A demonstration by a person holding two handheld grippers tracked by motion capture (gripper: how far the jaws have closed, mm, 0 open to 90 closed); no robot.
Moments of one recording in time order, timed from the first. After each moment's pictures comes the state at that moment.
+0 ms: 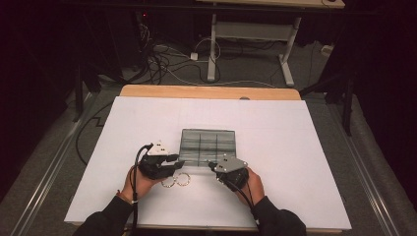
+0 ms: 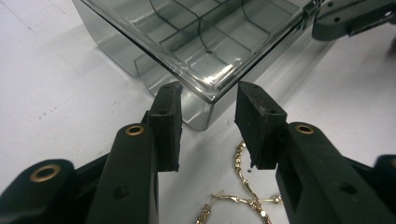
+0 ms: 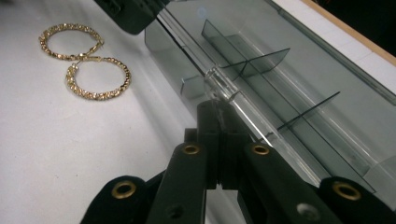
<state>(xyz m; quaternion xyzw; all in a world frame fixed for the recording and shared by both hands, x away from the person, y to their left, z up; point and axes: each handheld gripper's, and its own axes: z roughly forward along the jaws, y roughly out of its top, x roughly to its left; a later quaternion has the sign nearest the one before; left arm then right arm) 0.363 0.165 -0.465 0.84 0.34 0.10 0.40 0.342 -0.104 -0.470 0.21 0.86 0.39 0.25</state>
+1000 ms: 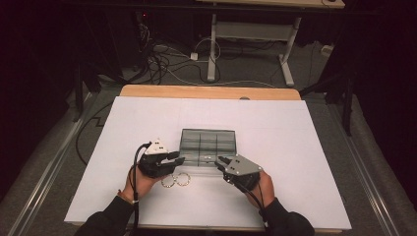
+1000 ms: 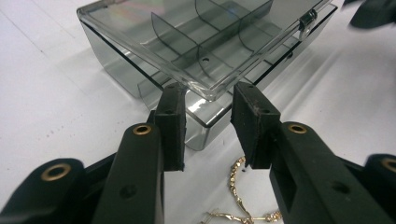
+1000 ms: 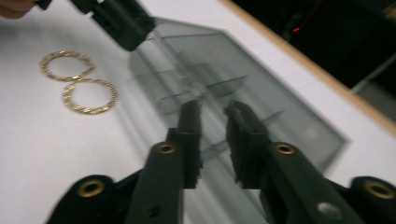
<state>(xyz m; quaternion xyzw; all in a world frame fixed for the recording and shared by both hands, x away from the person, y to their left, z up) 0.362 0.165 -0.458 0.83 0.34 0.11 0.43 0.325 -0.135 -0.438 0.20 0.83 0.43 0.31</state>
